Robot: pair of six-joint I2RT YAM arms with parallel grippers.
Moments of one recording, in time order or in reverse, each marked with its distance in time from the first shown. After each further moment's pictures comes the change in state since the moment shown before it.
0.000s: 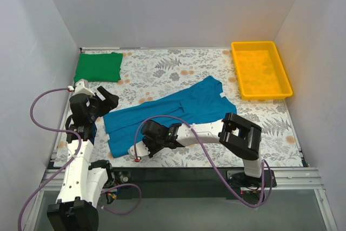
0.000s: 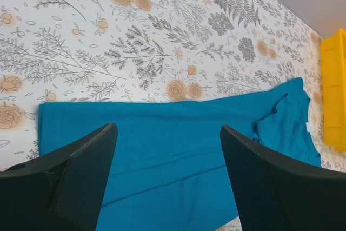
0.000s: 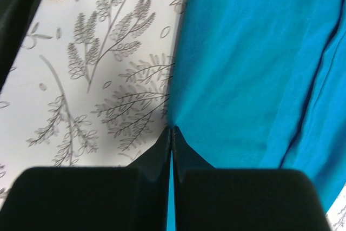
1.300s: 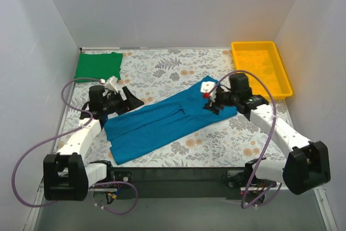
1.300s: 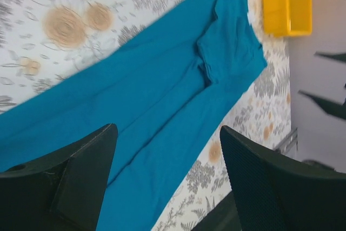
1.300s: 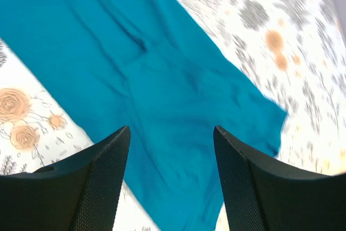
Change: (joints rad) left arm -0.123 0.354 -0.018 0.215 0.435 -0.024; right arm -0.851 -0.683 -0.314 -0.151 -0.430 0.042
